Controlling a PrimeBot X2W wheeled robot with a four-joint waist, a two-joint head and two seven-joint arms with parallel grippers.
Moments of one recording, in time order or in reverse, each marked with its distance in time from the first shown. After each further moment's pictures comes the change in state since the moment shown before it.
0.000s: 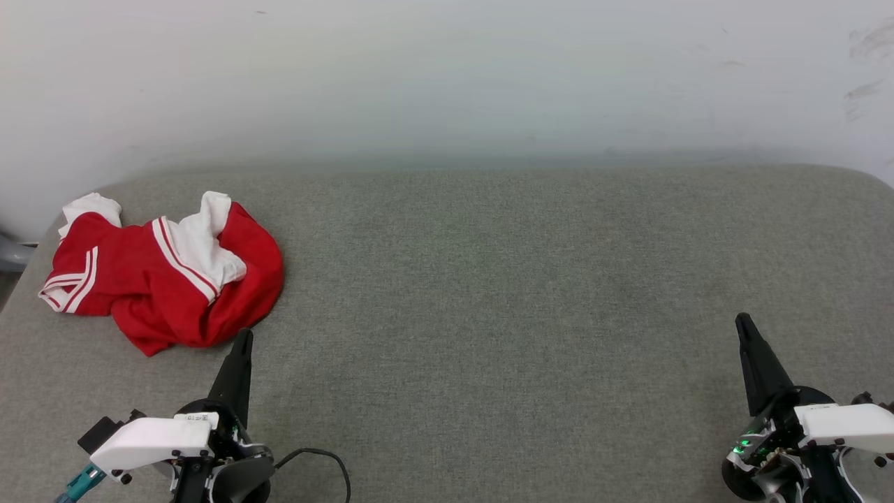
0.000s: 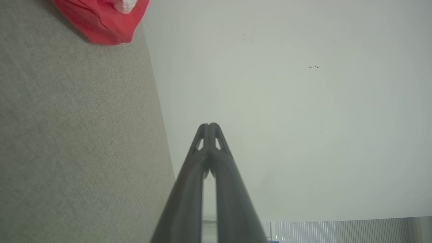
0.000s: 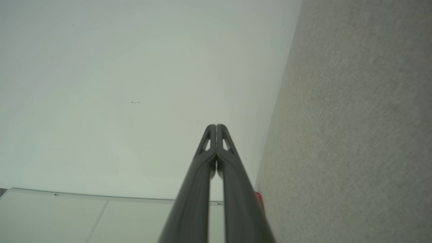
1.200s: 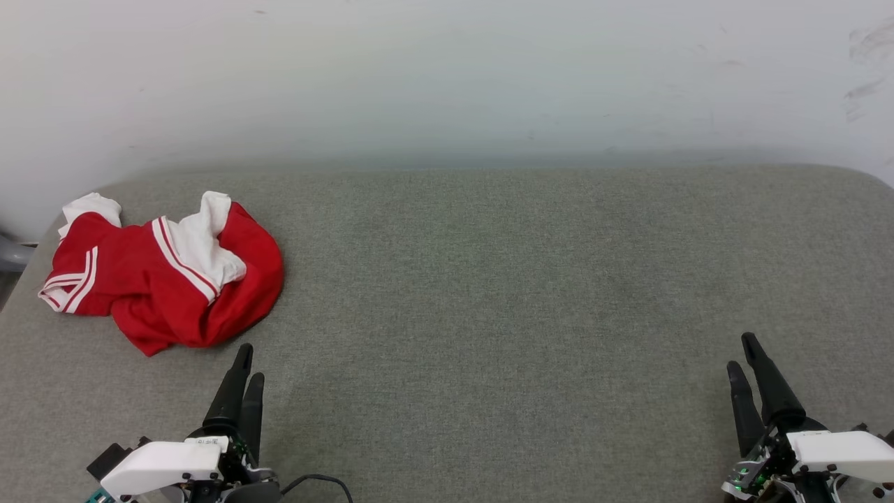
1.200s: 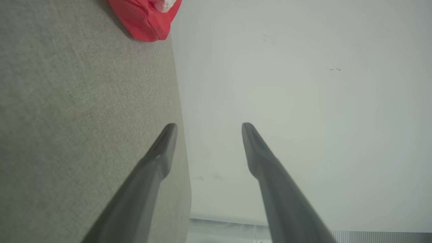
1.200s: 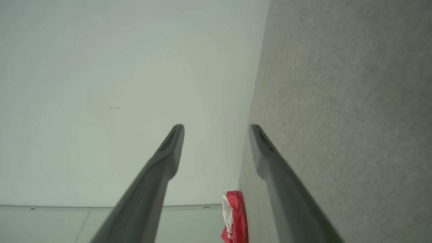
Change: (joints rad) left arm 0.043 -0.003 -0.013 0.034 0.006 0.000 -0.022; right arm 0.047 0.001 0.002 0.039 -0.017 0.000 -0.019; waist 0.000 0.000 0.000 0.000
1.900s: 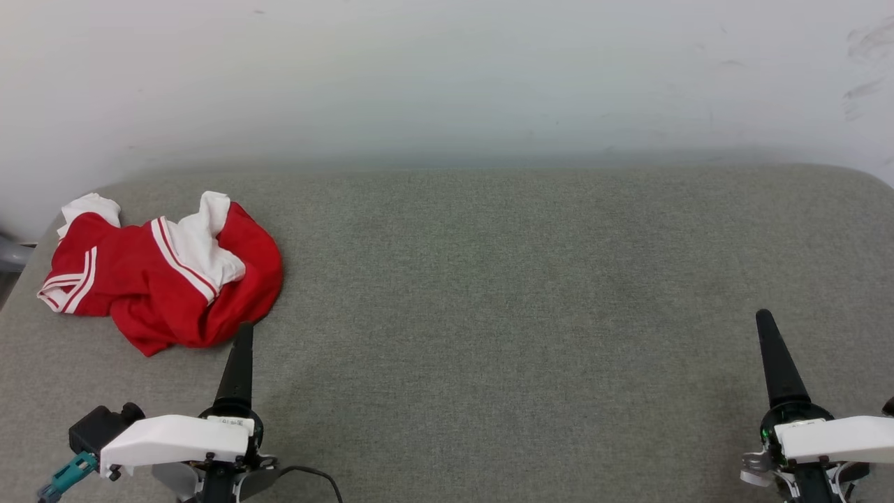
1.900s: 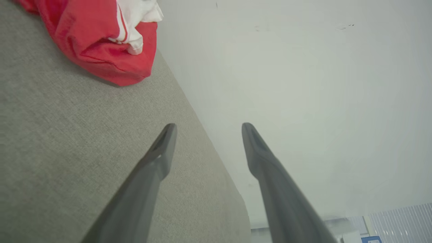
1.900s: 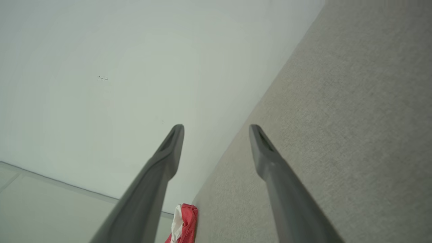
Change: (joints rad) left arm -0.001 0.000 -0.019 -0.116 0.376 0.078 -0.100; right arm 0.017 0.001 -0.007 -0.128 -0.384 0.000 -0.104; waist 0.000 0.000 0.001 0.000
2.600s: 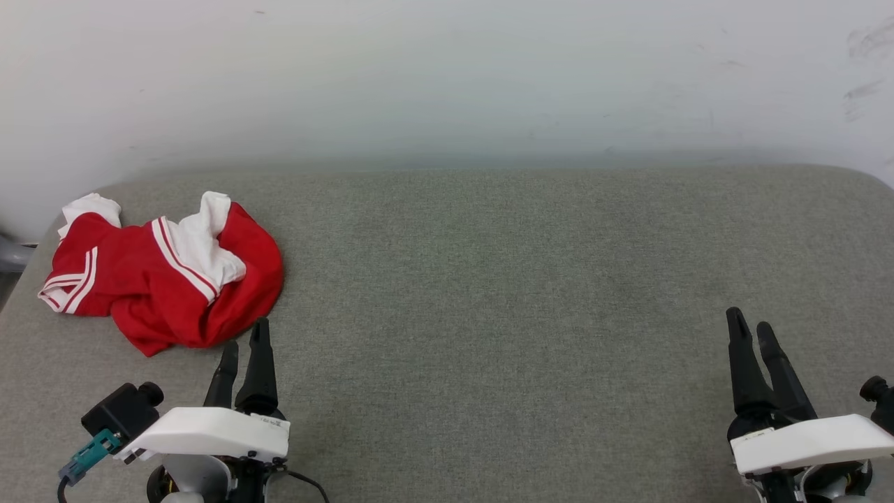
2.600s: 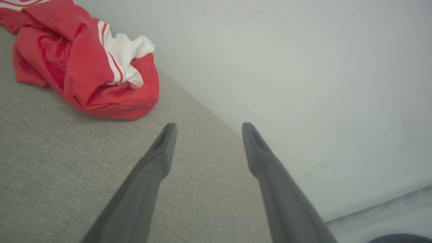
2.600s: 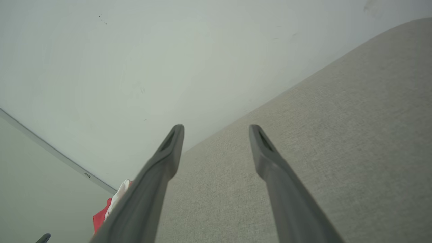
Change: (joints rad) left arm 0.002 0.000 -0.054 -0.039 0.391 0.061 -0.075; right arm 0.028 0.000 0.055 -0.084 -0.451 0.000 -0.072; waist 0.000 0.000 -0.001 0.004
